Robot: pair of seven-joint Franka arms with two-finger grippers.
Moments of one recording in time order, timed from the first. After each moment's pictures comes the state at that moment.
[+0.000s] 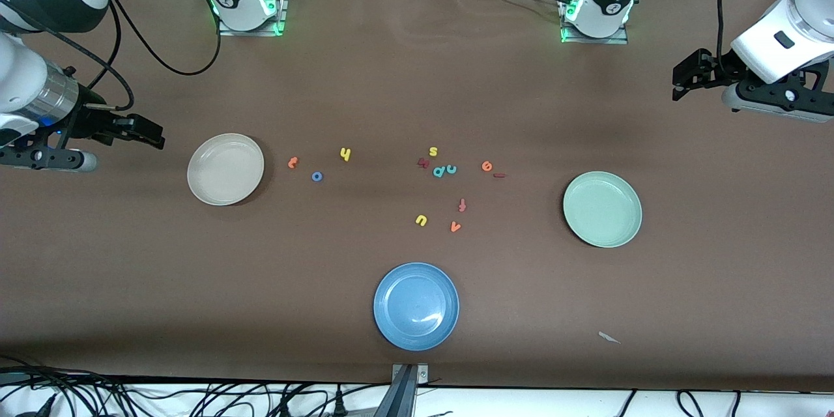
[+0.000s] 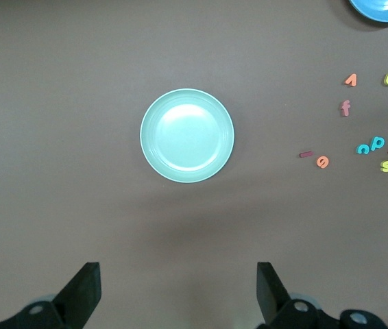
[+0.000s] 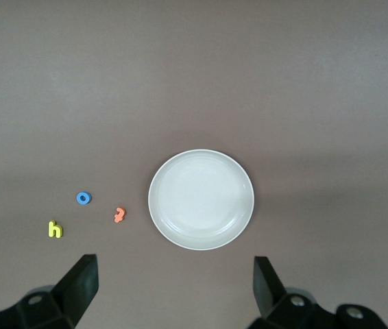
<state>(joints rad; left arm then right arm) -0.09 -0.01 -0.02 -1.59 0.01 1.52 0.08 -0.03 0.12 0.11 -1.63 0.00 1.70 0.14</state>
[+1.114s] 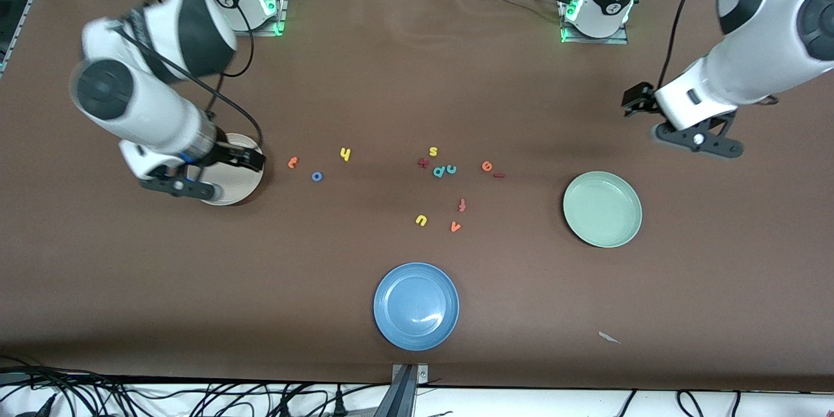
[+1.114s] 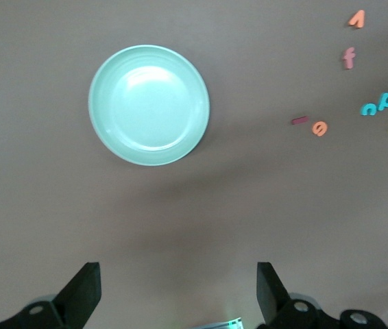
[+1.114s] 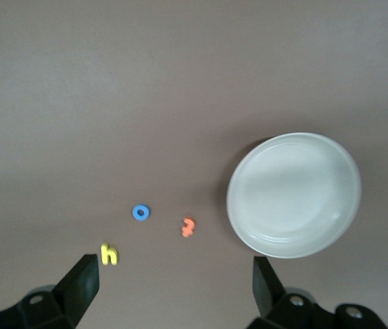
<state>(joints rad) -0.15 0.10 -0.03 -1.70 -0.02 1.58 0.08 0.20 0.32 0.12 -1.70 -0.02 1.90 0.52</state>
